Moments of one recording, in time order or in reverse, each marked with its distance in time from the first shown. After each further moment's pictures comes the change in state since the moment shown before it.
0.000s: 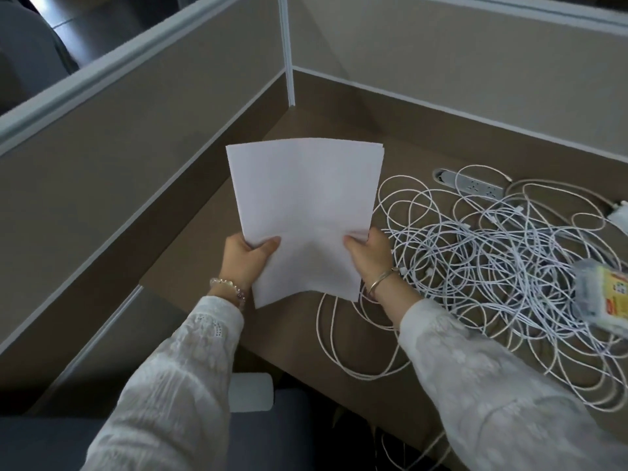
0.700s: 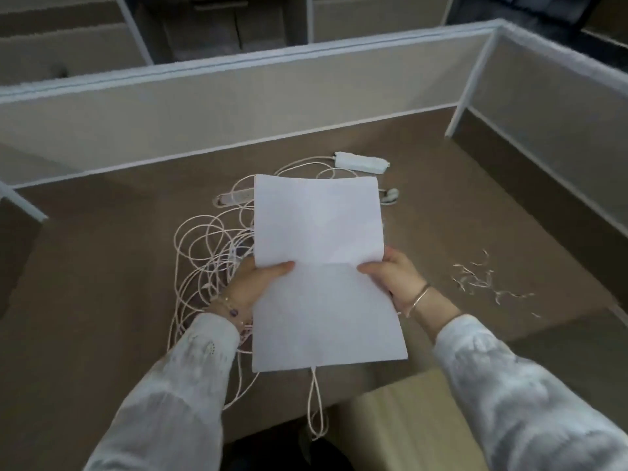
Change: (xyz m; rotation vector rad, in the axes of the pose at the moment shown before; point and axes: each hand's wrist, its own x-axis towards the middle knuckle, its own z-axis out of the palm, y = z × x) left_hand -0.160 0.069 0.246 0.051 -0.875 -0.115; right_hand -0.162 0.072 -0.322 0.576 0.323 0.196
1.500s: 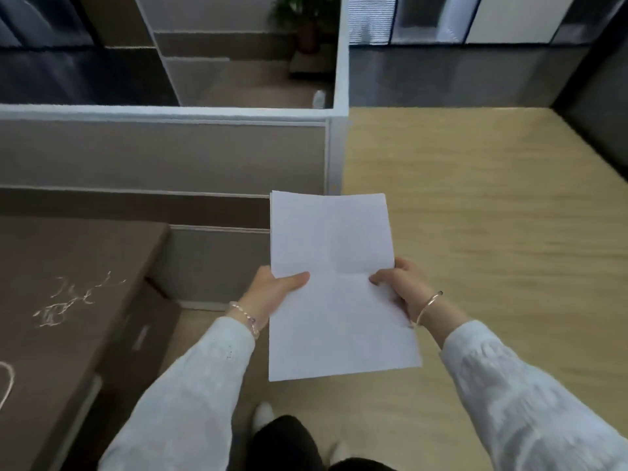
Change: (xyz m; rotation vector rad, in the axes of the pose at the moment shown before) left_hand -0.421 -0.252 0.502 0.609 -1.214 -0.093; right_hand -0.608 0.226 -0.412 0.521 1.205 -0.013
